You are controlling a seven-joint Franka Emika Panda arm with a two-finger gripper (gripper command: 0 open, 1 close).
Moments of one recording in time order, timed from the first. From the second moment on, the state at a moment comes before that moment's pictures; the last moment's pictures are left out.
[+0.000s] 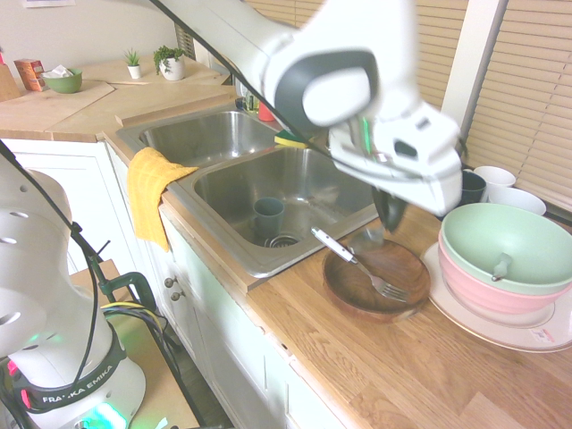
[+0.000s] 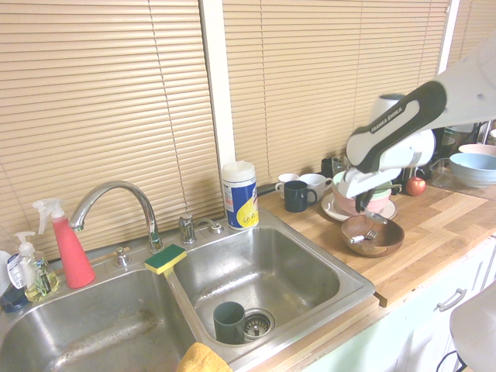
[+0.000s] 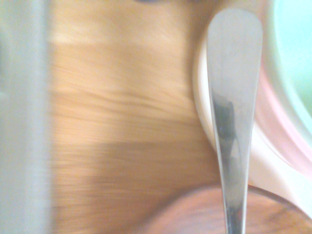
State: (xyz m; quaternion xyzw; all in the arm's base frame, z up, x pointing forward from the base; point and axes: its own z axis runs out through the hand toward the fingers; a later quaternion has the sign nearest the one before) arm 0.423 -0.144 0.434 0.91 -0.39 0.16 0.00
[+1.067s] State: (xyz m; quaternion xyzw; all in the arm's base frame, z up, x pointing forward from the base) arm 0.502 0.148 0.237 0.94 -0.28 0.11 0.15
